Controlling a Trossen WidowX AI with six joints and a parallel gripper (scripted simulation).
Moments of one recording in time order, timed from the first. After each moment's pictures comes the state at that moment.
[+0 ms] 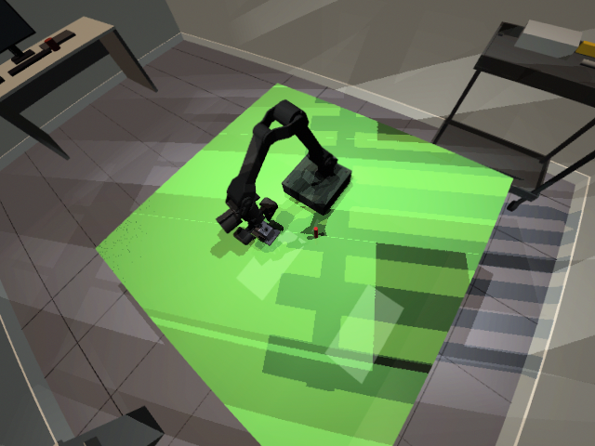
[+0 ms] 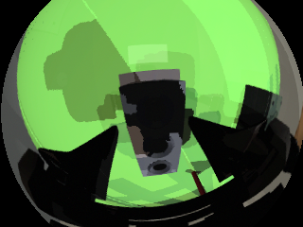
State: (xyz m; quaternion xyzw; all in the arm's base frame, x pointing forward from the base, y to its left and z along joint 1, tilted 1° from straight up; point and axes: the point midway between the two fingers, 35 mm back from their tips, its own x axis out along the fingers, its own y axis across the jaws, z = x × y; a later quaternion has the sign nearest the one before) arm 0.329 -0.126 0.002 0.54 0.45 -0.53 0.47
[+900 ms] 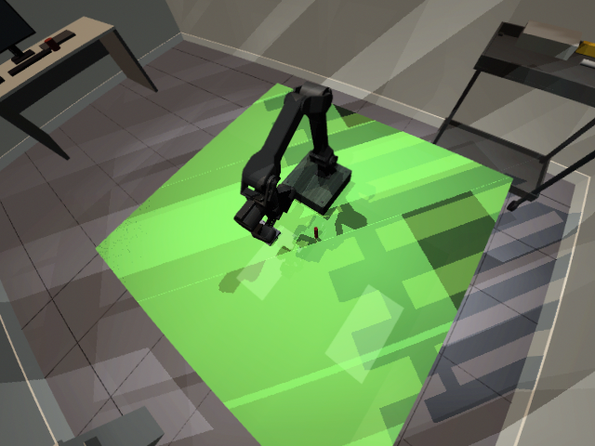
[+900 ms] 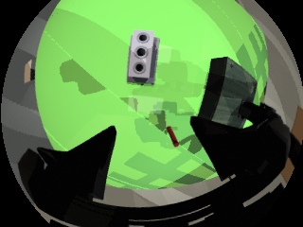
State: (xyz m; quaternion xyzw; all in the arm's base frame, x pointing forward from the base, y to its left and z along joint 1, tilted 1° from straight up) arm 0.313 -0.024 0.122 0.50 0.50 -0.48 0.52
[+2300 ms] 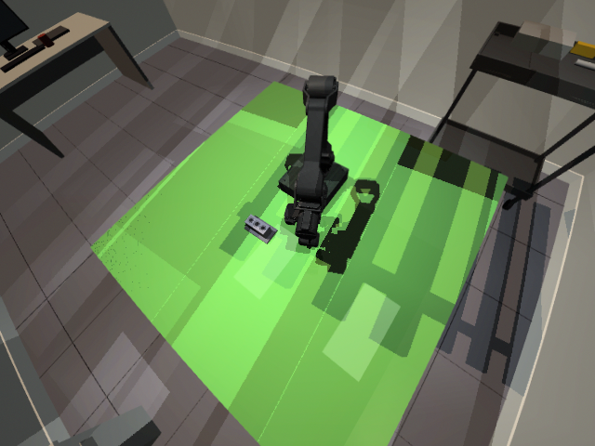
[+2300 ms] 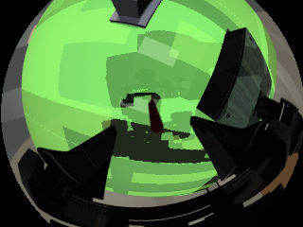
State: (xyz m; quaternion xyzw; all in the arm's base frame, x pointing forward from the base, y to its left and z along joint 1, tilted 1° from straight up) arm 0.259 0.080 0.048 0.43 0.56 -0.41 0.58
